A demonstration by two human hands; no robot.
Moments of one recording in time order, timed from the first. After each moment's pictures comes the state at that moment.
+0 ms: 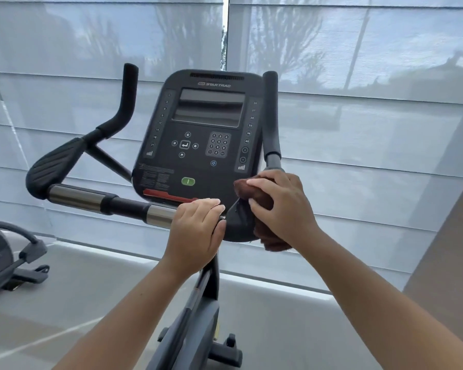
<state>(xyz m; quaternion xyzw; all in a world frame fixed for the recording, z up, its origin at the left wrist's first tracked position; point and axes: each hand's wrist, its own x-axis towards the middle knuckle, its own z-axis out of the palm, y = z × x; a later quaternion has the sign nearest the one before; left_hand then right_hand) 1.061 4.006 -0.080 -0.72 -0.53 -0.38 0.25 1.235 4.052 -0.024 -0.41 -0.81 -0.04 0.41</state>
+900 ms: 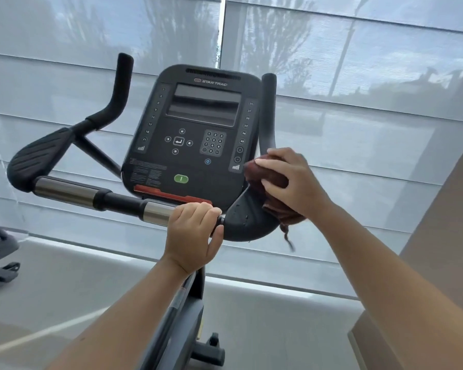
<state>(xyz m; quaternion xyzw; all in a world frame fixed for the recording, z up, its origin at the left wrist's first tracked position) 1.056 4.024 -0.096 -0.69 -0.48 -0.45 0.32 1.251 4.073 0.014 -0.38 -0.85 -0.05 0.37</state>
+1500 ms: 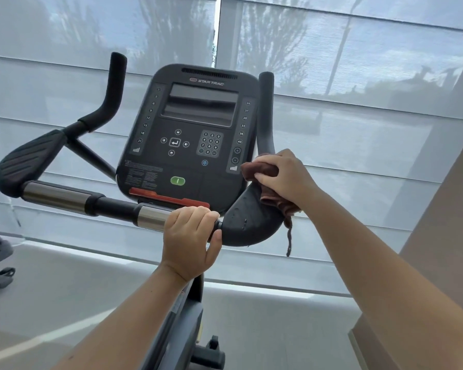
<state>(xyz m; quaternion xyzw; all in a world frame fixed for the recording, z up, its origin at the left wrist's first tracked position) 1.056 4.031 -0.103 -0.67 -0.46 -0.47 0.34 1.238 4.107 0.019 -0.47 -0.82 0.01 0.32</state>
